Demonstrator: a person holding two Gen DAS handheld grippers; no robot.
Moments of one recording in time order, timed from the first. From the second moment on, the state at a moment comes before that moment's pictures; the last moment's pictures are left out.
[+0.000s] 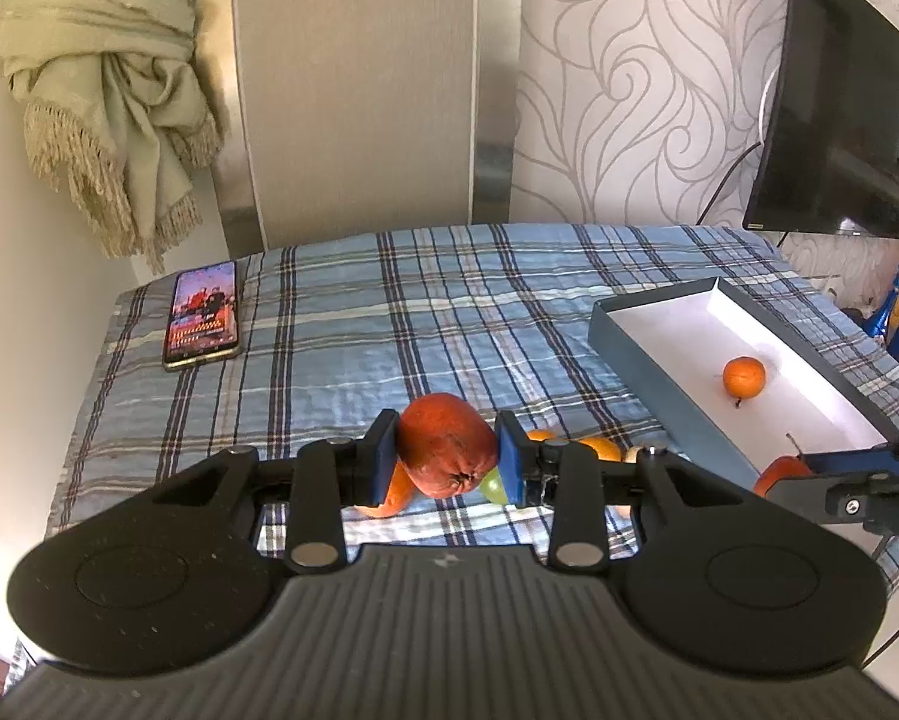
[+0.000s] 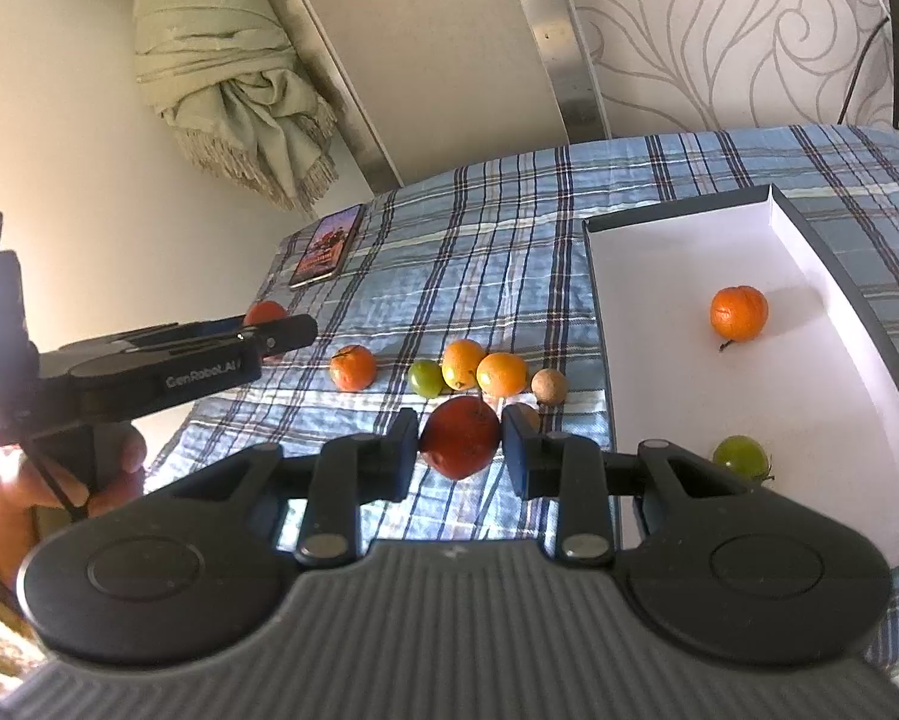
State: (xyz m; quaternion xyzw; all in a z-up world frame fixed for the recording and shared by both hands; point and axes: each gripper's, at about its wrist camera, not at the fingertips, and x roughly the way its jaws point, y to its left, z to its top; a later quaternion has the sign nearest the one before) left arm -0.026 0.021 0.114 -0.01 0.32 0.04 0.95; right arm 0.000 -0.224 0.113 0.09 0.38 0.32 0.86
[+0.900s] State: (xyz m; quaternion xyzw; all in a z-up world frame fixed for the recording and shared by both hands) left arm -0.021 -0.016 0.120 0.00 0.31 0.01 0.95; right arm -0.006 -0.255 0.115 0.12 0.36 0.32 0.86
